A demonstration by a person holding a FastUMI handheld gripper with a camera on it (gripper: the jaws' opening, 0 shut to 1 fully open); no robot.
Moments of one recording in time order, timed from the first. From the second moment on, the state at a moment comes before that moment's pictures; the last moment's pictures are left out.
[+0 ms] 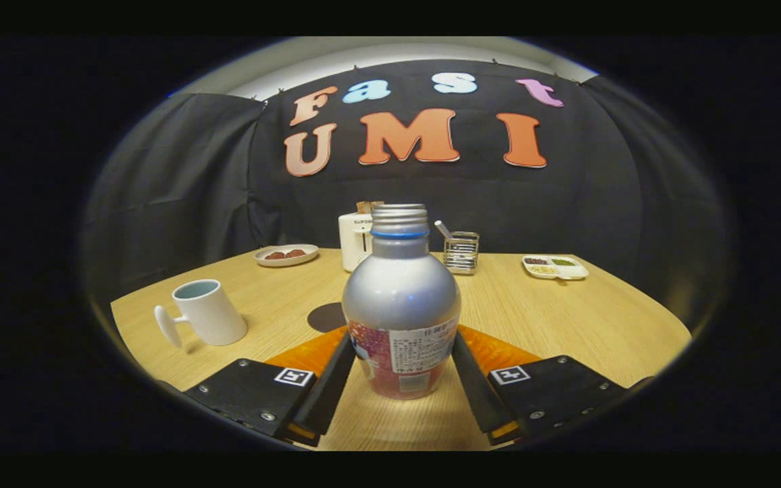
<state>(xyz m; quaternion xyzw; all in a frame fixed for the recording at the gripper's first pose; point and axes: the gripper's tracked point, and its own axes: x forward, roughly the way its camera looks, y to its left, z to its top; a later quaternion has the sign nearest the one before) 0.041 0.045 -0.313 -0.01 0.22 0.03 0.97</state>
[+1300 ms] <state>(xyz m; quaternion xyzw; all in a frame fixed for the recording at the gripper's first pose) 0.067 0.131 -0.253 -0.45 0.17 0.06 0.88</state>
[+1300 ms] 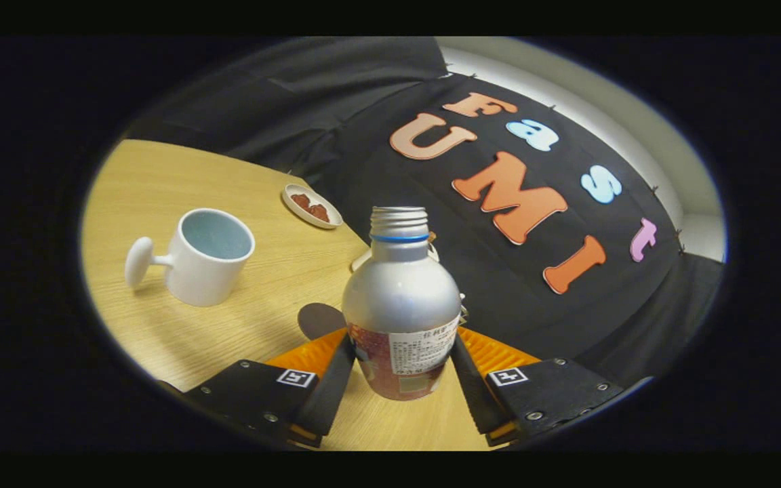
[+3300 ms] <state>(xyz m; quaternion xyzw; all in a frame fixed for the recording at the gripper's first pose) 0.091 0.191 -0.265 -0.79 0.04 0.10 0.61</state>
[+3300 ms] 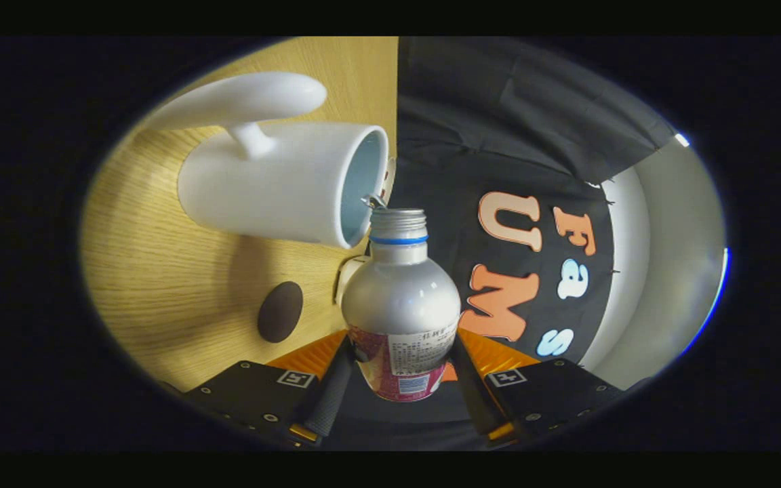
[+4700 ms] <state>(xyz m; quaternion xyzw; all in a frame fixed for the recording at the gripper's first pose) 0.099 0.201 -0.251 -0.81 0.01 0.09 0.57</state>
